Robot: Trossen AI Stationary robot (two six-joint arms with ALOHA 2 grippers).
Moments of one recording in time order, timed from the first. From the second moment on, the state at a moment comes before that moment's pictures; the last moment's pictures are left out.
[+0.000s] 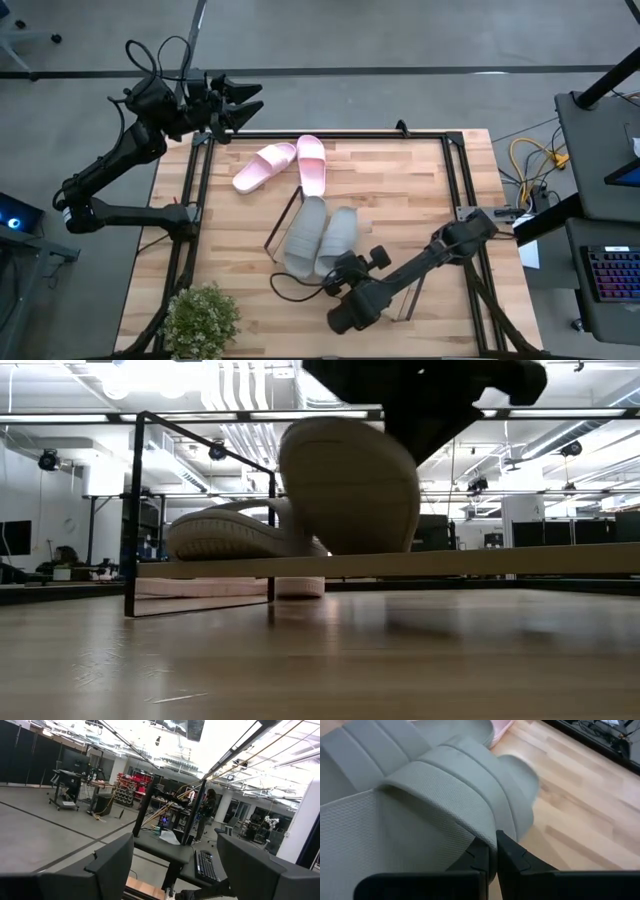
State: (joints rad) left arm 0.56 0.99 1.31 -0.05 0.31 -0.36; right arm 0.56 2.32 2.03 -1.57 0.83 1.66
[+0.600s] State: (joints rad) left arm 0.56 0.99 1.31 -0.05 0.32 -0.36; right arm 0.55 2.37 2.18 -1.56 0.62 1.67
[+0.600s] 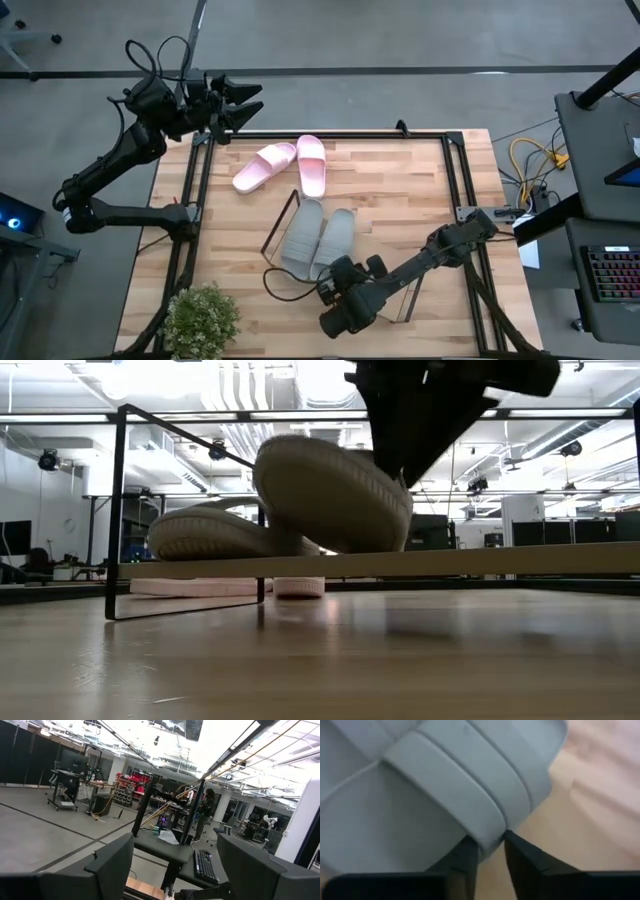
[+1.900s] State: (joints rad) left arm 0.56 0.85 1.31 -0.17 0.54 -0.41; right arm 0.57 2.03 1.96 -1.47 0.54 2.06
